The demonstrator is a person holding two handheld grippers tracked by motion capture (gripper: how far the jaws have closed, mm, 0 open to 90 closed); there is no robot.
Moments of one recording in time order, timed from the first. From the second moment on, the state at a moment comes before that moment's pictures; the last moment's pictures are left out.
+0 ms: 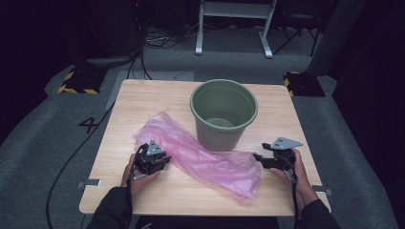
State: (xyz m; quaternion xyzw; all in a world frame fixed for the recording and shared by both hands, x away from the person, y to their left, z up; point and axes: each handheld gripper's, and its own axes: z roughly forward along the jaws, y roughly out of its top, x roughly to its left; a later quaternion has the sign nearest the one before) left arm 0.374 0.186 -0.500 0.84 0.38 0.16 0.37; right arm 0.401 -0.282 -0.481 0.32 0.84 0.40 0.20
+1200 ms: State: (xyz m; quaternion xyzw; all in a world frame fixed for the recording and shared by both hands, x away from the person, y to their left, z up) left arm 0.372 0.190 -0.502 0.83 0.37 0.16 0.38; right arm 0.307 -0.242 -0.484 0.23 0.88 0.41 0.09
